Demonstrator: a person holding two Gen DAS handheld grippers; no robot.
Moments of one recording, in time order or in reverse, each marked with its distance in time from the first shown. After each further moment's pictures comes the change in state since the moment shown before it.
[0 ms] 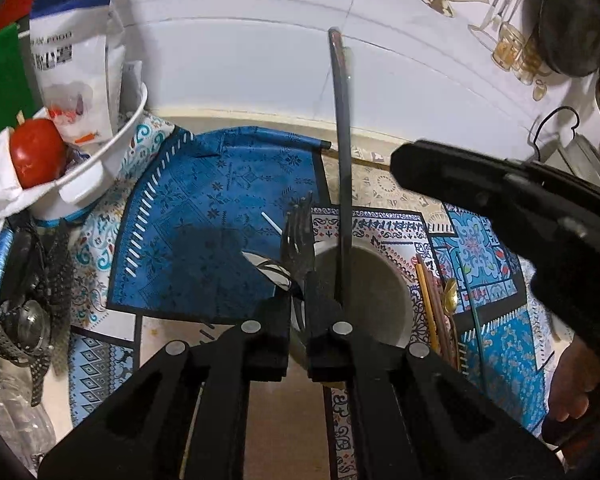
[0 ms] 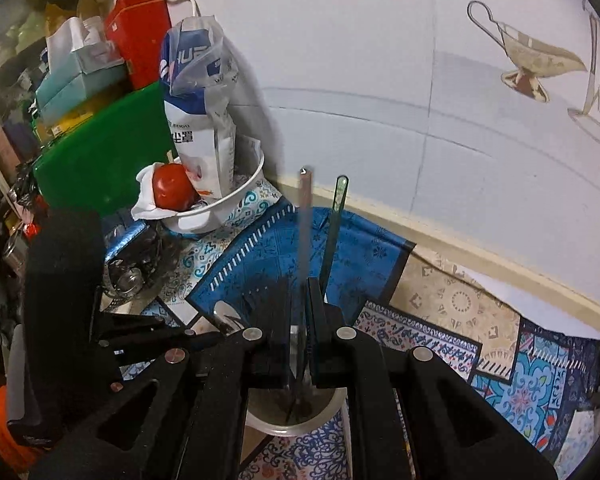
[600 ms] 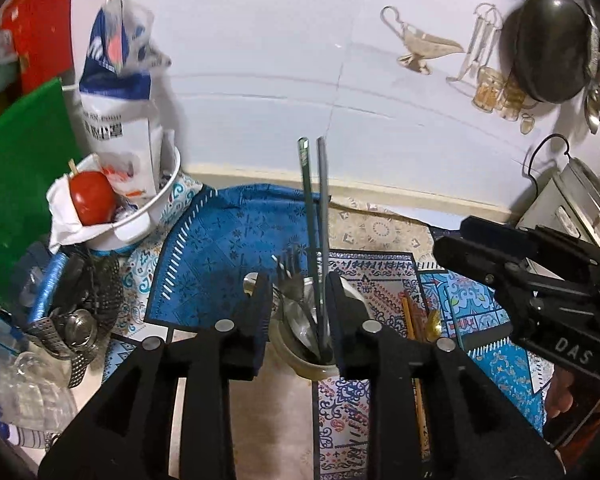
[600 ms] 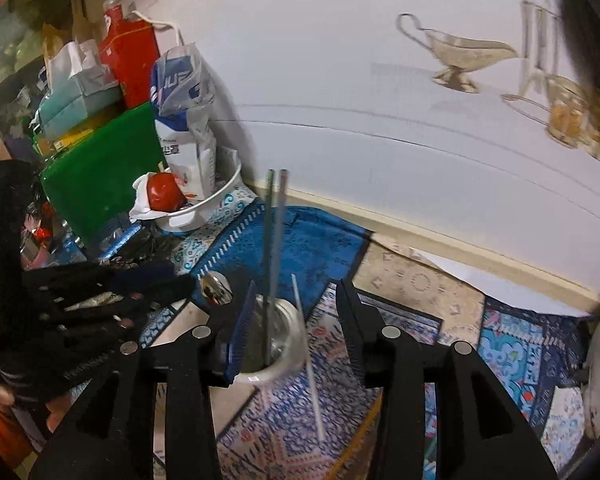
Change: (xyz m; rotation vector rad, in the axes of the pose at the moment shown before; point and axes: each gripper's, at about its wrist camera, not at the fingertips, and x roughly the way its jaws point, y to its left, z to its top) left arm -0.066 -0.034 0.003 -0.001 -0.165 0.100; right arm -0.059 -0.037 -0.024 0.042 -0.047 -0.044
